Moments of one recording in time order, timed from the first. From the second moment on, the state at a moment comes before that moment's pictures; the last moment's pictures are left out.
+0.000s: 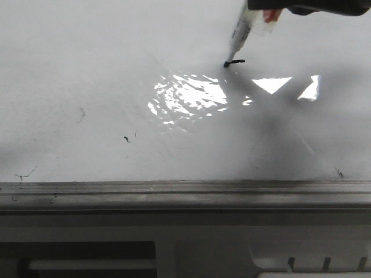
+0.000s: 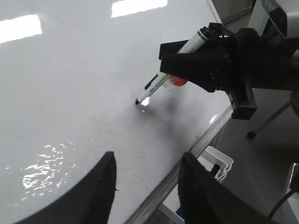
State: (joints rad) left arm -0.32 0.63 -0.55 -1.24 0.71 1.21; right arm 0.76 1.11 -0.43 0.34 -0.64 -0.58
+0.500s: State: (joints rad) left arm -0.32 0.63 -0.55 -1.24 0.71 1.21; right arm 0.68 1.07 -0.51 0.34 -0.47 -0.59
